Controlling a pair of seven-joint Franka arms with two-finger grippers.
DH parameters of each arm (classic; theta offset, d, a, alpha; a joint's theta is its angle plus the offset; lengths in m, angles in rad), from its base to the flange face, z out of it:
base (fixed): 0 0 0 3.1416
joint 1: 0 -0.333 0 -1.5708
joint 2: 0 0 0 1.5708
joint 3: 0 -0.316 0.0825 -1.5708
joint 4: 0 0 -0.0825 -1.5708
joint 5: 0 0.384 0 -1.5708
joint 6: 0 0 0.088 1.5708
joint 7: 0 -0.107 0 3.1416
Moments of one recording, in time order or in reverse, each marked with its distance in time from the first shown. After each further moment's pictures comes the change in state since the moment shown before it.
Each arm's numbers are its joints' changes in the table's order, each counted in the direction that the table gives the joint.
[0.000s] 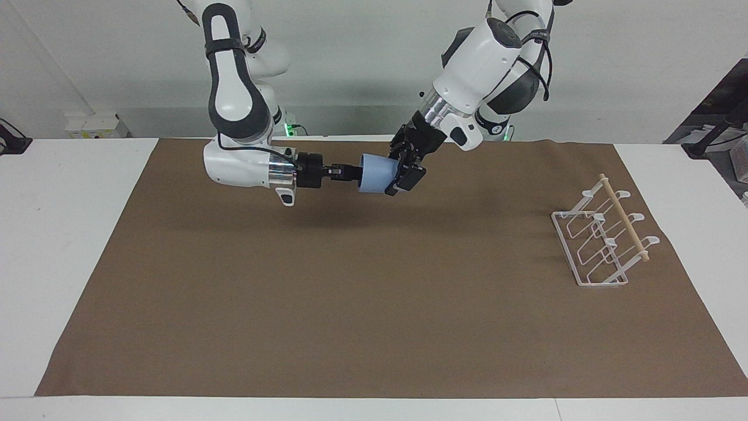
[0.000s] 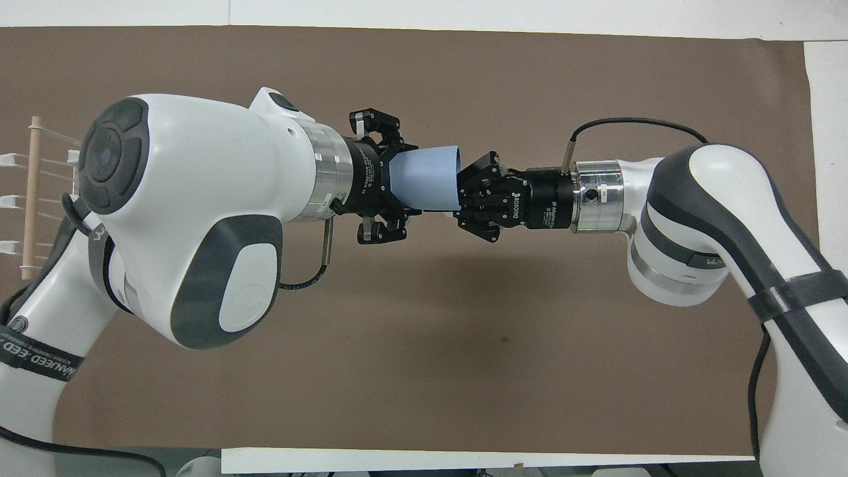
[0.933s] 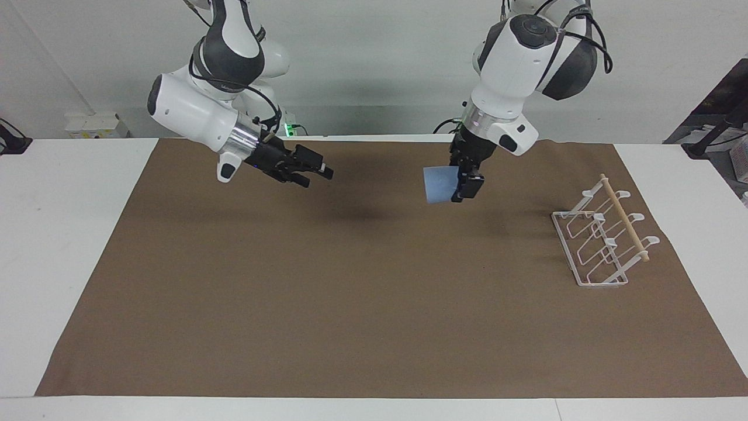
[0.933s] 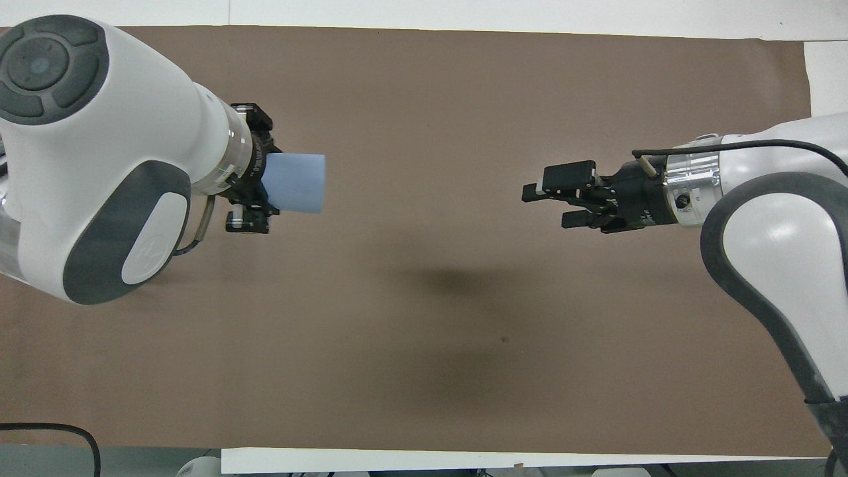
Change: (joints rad) left arm -0.106 0.005 -0.076 0.085 0.542 0.480 0.009; right arm 0.131 0.174 0.010 0.051 -0.951 -0.089 -0.036
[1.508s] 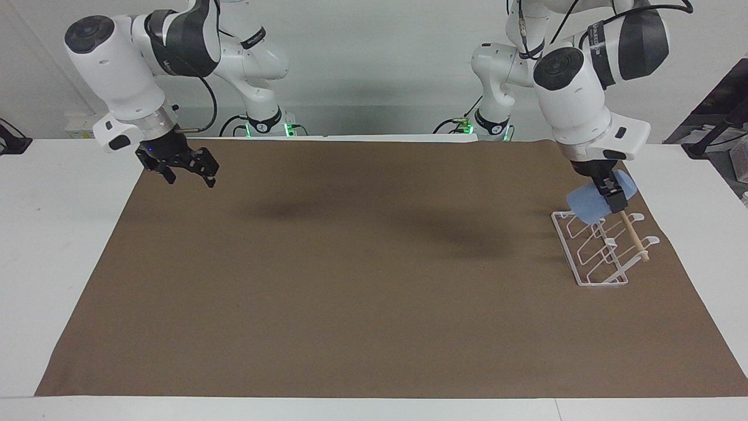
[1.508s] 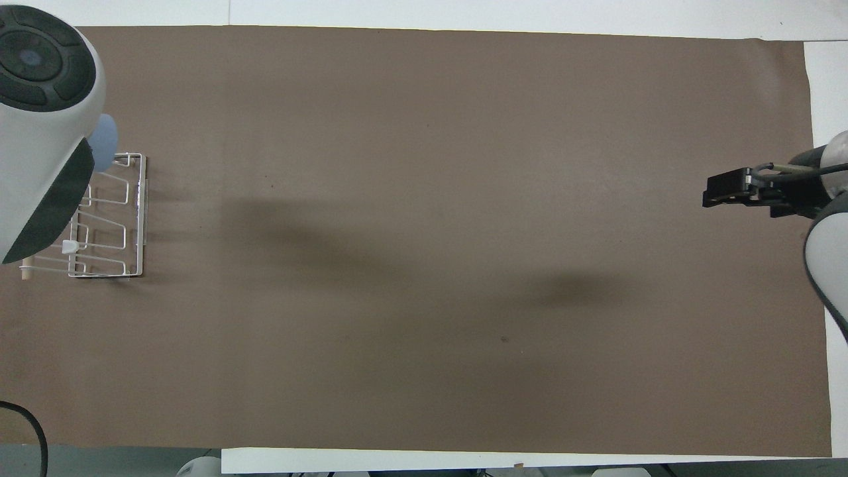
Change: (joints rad) left arm -0.159 0.003 -0.005 -0.070 0.671 0.036 -0.045; right arm 0.178 0.018 0.005 0.197 -0.669 0.261 0.032
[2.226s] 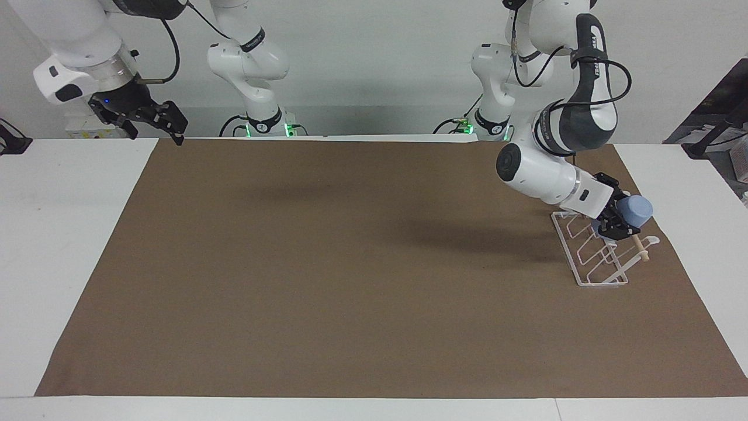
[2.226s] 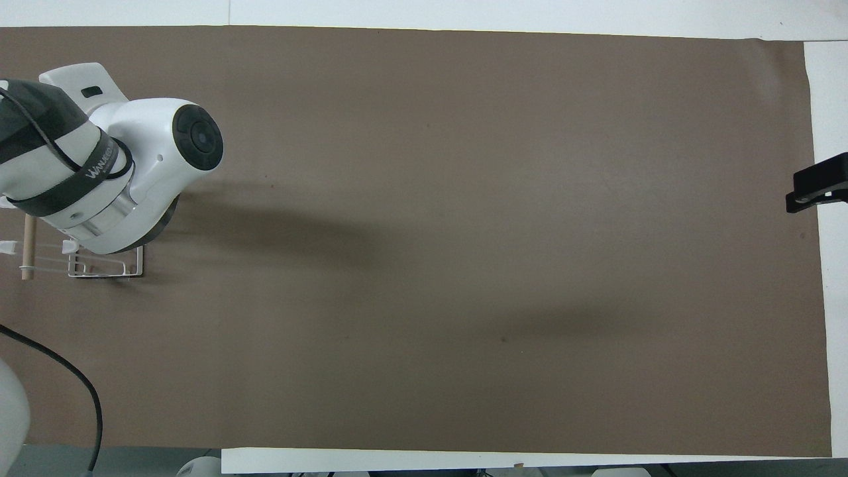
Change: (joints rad) left arm -0.012 -0.116 0.005 -0.185 0.383 -0.023 0.006; right arm -0.039 -0.118 0.025 0.365 -0.063 0.352 0.039
